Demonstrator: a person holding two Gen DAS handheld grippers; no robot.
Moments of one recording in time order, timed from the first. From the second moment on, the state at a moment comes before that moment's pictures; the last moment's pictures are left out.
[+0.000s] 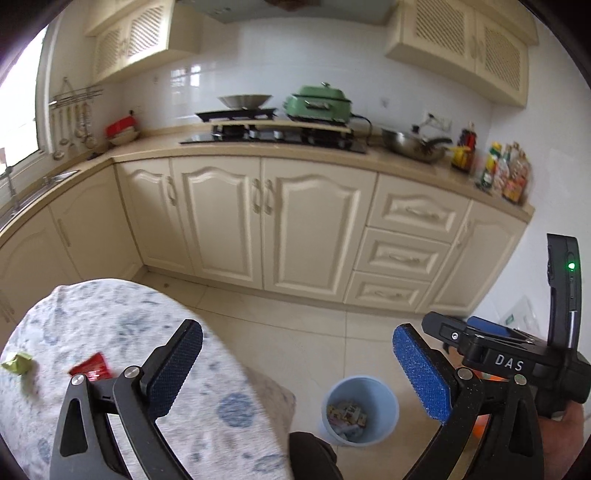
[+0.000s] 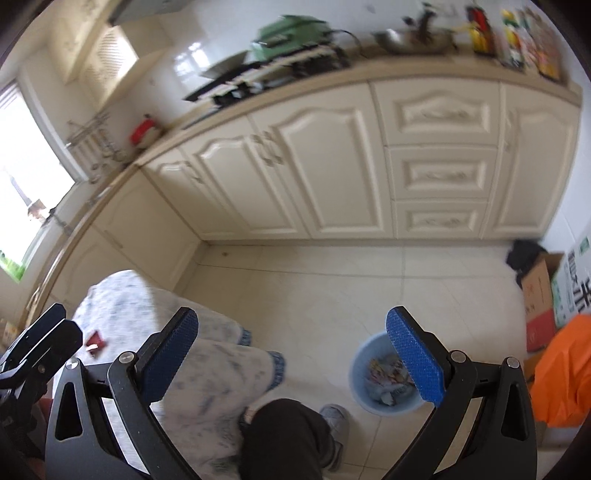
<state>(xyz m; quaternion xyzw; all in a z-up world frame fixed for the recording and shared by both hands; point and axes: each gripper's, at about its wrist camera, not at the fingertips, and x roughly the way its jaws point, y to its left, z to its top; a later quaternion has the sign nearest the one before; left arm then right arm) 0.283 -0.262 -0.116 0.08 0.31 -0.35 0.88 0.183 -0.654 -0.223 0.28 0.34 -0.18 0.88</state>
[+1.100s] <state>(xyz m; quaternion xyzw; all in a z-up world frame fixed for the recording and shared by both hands) 0.239 0.027 -0.085 -0.06 0.26 -0.13 0.96 0.293 -0.373 -0.140 0.07 0.32 0.05 0.94</state>
